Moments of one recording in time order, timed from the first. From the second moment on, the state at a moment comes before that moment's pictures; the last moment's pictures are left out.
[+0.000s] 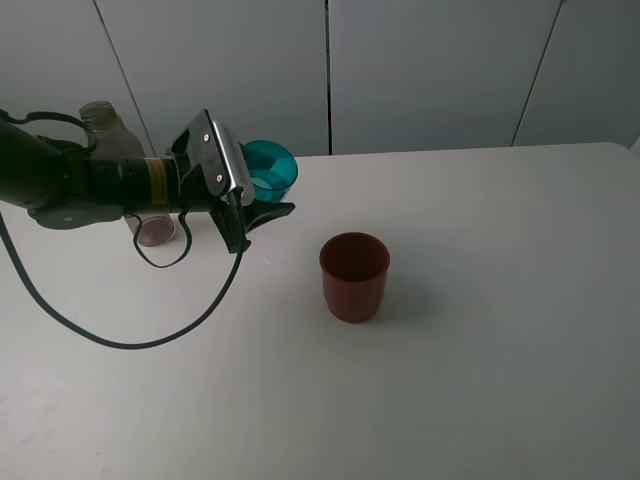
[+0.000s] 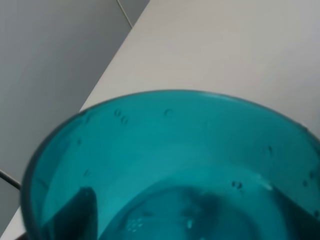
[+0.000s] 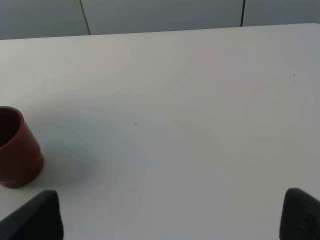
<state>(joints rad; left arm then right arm) -0.30 1.95 -0.89 1.00 -0.77 -0.09 -0.01 0.00 -0.50 0.09 1.10 0.00</state>
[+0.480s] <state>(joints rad) -0.40 1.88 -0.89 1.05 -0.64 -0.08 -0.01 0.00 -0.50 0.09 1.10 0.00</state>
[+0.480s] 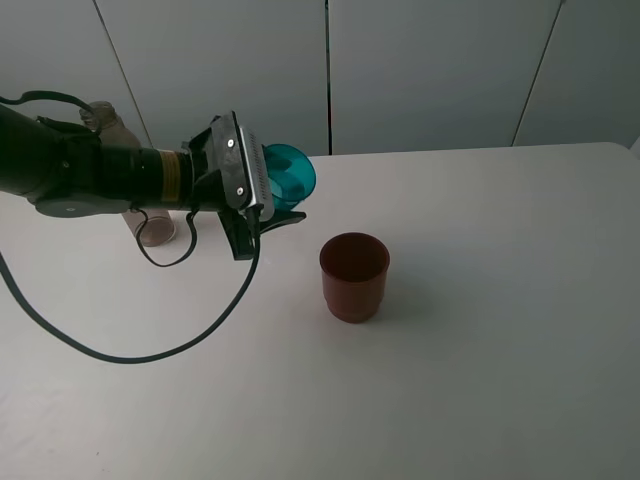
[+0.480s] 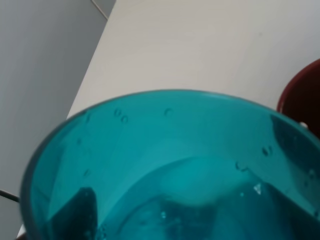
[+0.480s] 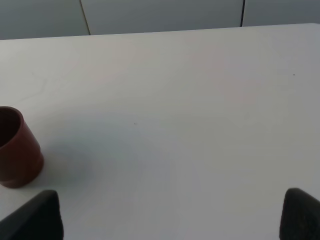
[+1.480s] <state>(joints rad) -0.51 1.83 -0.89 1.05 -0.50 0.13 -0.01 0.00 -0.50 0.09 1.10 -0.01</state>
